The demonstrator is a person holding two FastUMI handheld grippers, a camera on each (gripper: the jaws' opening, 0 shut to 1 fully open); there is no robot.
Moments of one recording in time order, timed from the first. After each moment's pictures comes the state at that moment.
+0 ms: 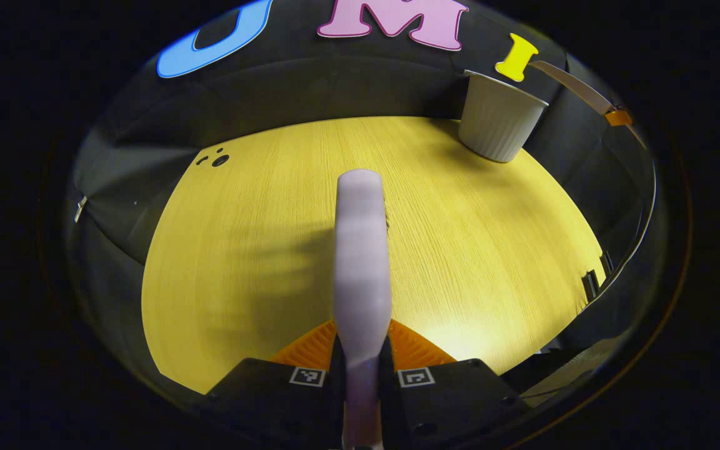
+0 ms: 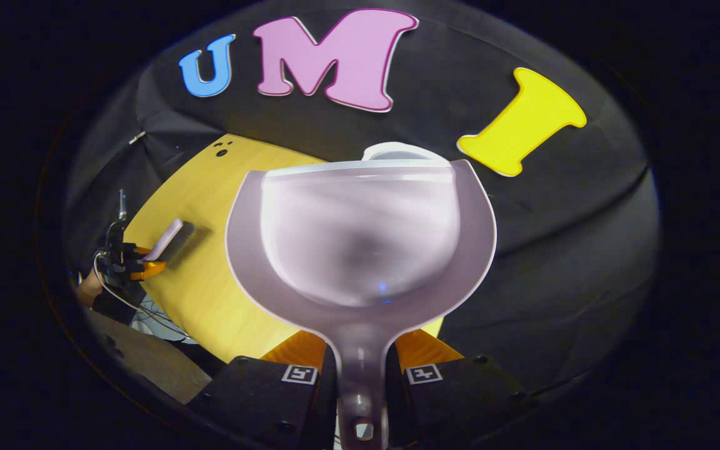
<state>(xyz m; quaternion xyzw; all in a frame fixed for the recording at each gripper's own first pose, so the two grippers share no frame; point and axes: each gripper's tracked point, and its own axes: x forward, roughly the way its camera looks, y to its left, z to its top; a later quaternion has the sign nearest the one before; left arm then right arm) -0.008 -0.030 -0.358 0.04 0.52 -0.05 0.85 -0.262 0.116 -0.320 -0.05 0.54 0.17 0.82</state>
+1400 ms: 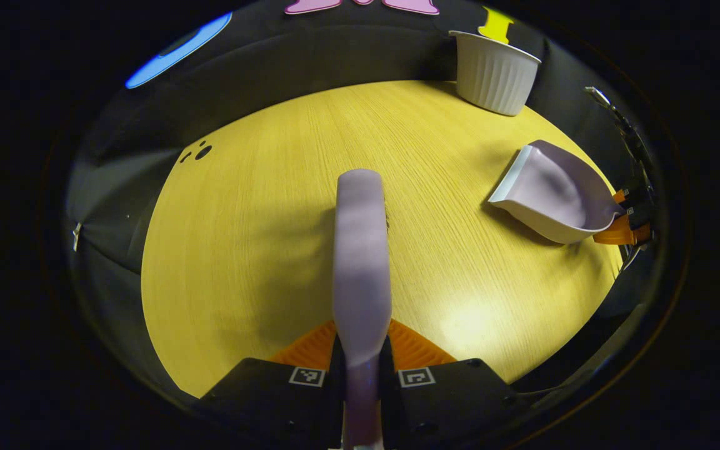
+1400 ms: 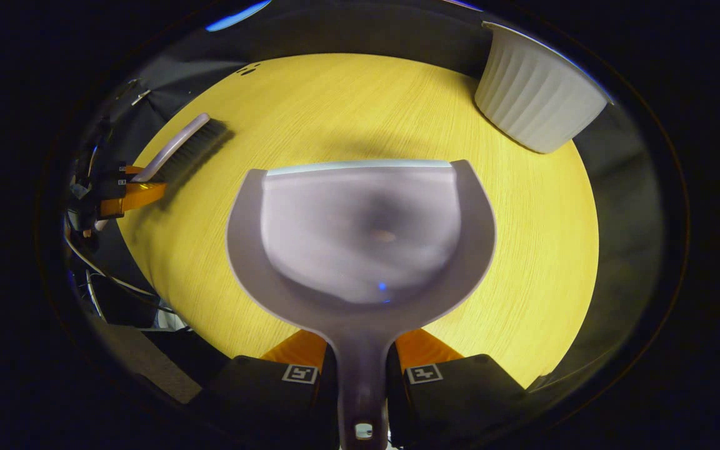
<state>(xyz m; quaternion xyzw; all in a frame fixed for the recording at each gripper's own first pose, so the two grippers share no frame) -0.015 -0.020 -0.421 0.12 0.57 -0.07 0.81 -0.430 0.264 -0.531 0.00 0.65 0.19 0.73</state>
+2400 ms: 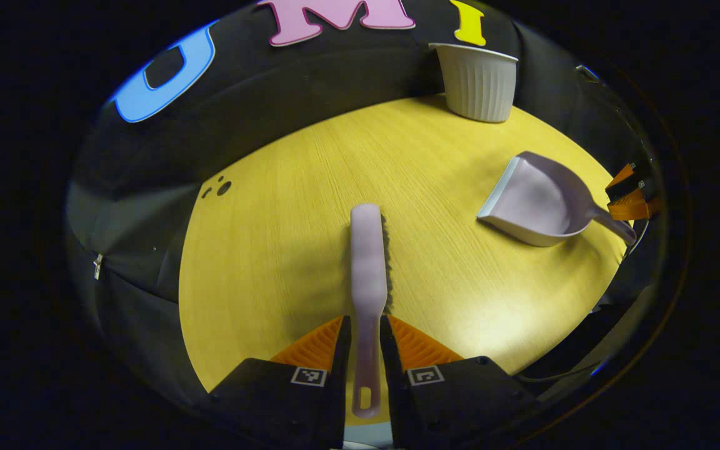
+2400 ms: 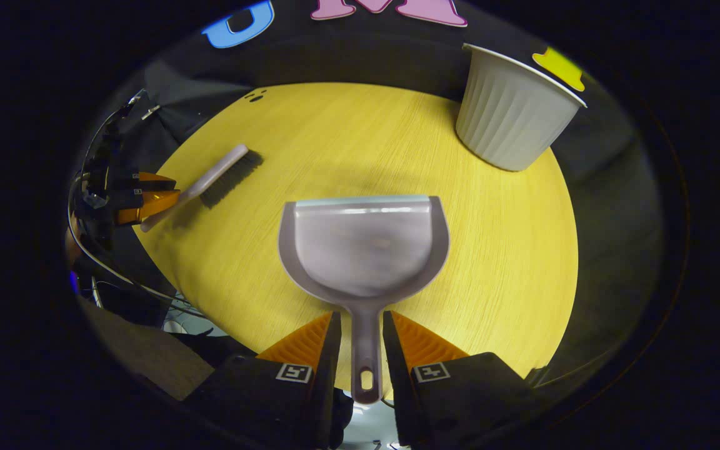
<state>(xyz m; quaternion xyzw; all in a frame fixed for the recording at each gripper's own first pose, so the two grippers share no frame) -0.010 -0.026 -0.337 0.15 0.49 -0.06 0.85 -0.419 0.242 -0.440 0.02 0.58 0.19 0.79</state>
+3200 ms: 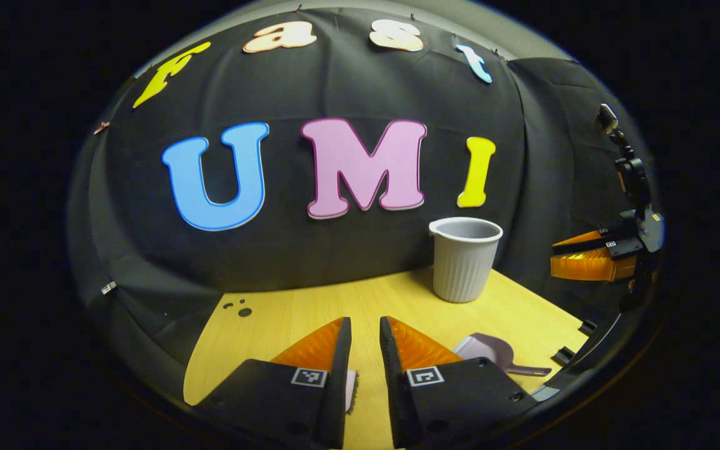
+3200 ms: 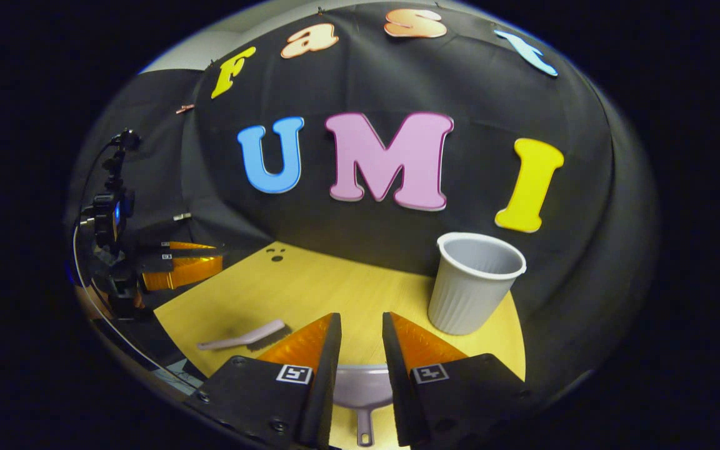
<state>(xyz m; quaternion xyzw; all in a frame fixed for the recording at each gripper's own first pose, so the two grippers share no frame) 0.052 -0.102 -0.087 0.06 0.17 -0.06 0.98 -0.304 0.225 -0.194 0.06 0.22 0.17 0.96</state>
